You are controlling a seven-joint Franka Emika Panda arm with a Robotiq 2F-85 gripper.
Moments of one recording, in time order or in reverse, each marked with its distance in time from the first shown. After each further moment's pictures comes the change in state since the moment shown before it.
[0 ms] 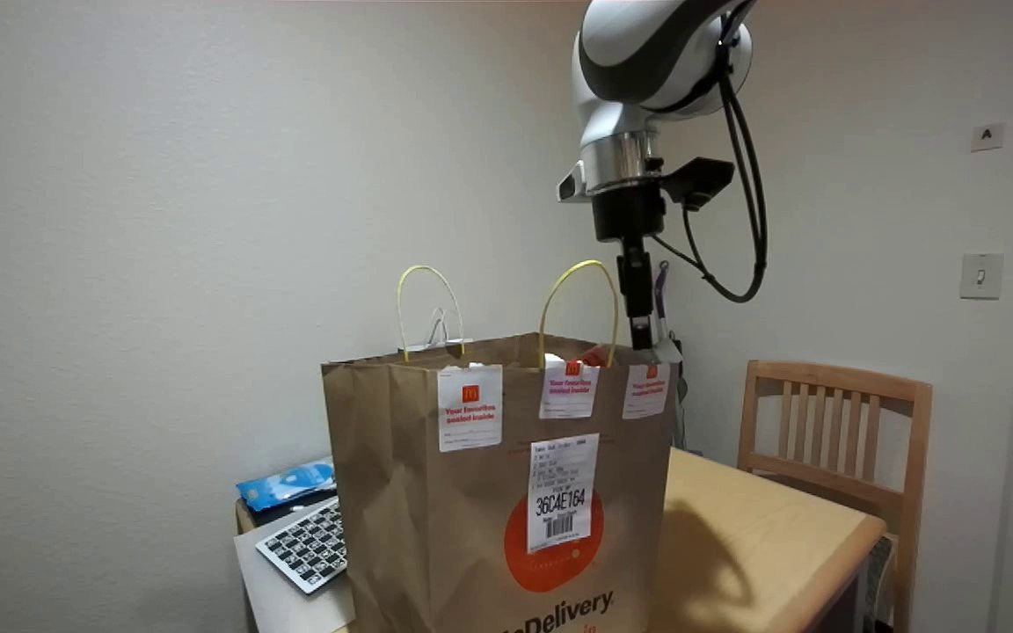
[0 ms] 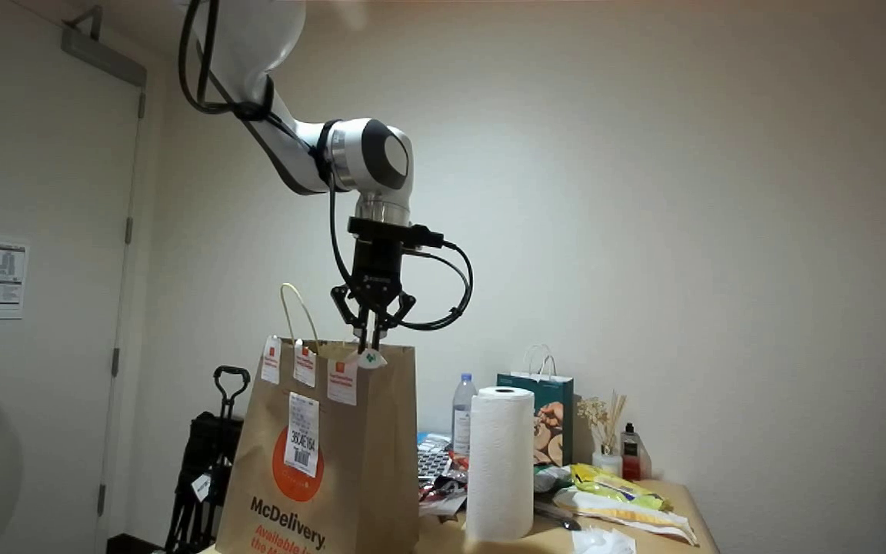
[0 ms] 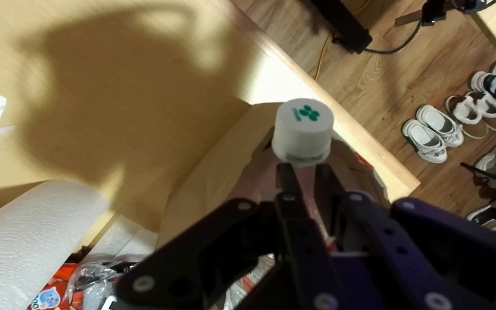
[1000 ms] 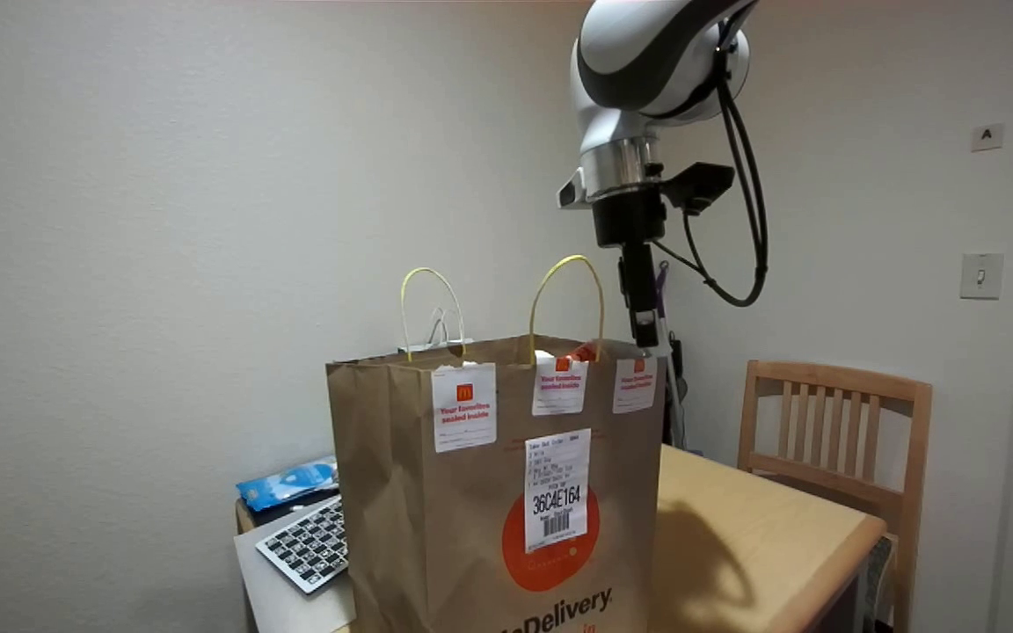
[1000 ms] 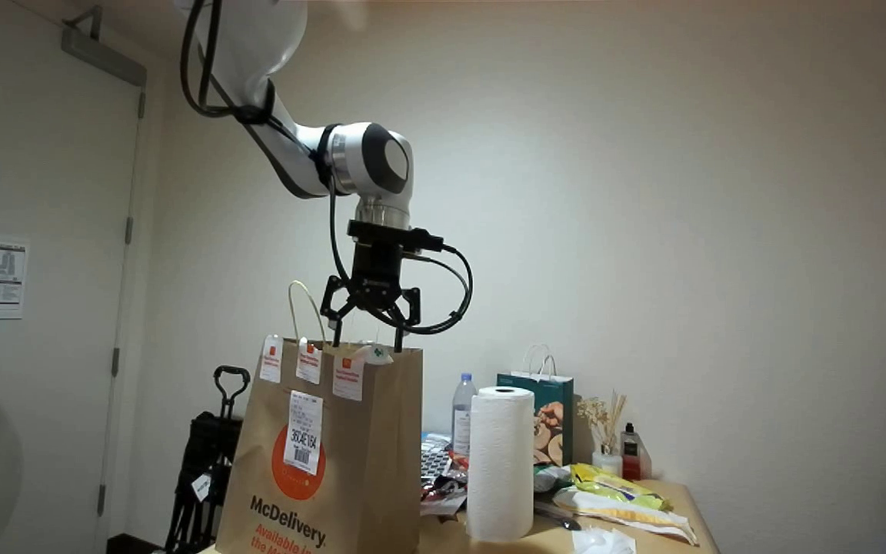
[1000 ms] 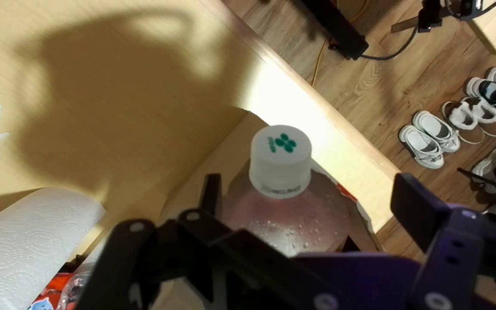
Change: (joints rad) arm 0.000 0.008 0.001 -0.004 -0.003 -0.009 0.000
